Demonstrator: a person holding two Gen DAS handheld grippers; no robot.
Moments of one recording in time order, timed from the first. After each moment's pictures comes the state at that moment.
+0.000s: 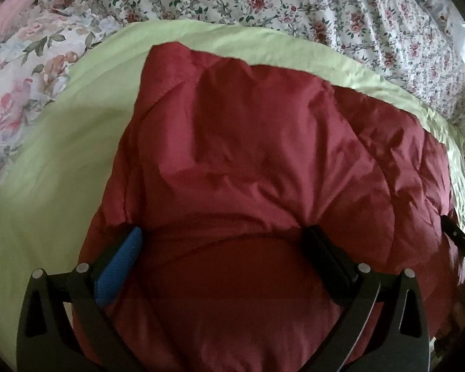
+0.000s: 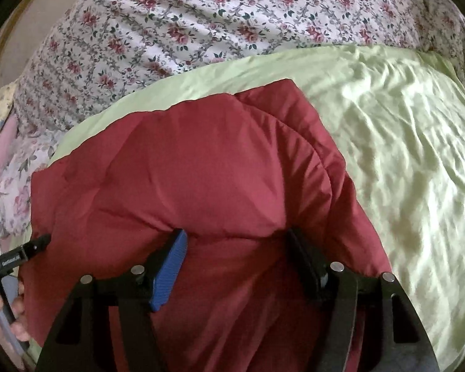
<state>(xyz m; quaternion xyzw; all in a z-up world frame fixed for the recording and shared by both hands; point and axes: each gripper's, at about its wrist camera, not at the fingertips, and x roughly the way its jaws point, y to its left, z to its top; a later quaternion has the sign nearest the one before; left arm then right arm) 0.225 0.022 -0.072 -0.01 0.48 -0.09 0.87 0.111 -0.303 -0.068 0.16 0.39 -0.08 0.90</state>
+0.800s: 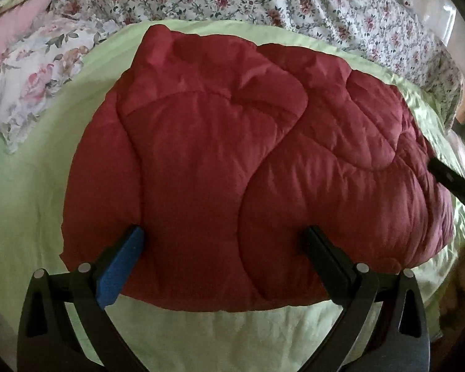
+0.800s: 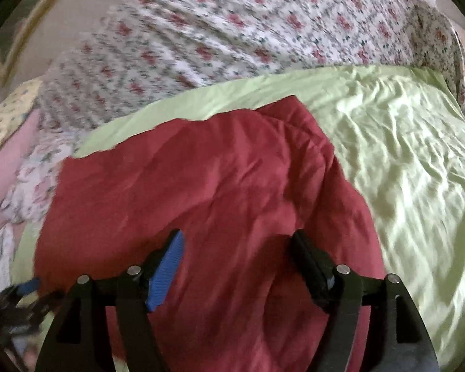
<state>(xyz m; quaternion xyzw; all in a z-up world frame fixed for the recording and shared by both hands) 0.096 0.002 -0.058 0.02 0.47 -0.11 0.87 0.032 -0.262 -0.034 0.14 0.35 -0.05 0.92</state>
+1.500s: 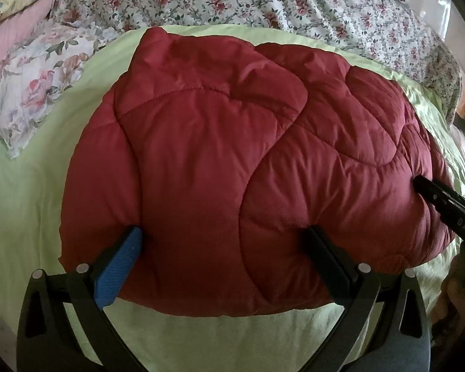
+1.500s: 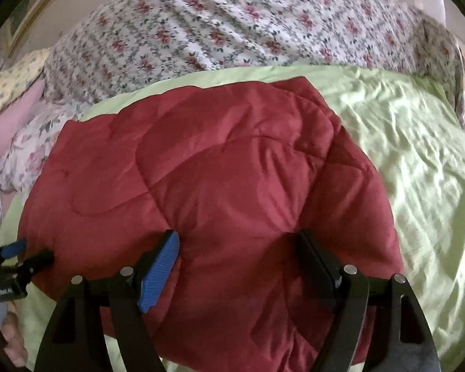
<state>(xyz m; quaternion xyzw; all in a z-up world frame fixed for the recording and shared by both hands) 0.090 0.000 -0.066 0.03 0.46 -0.11 0.88 0.033 -0.246 -0.067 0.09 0.36 -0.08 0.92</state>
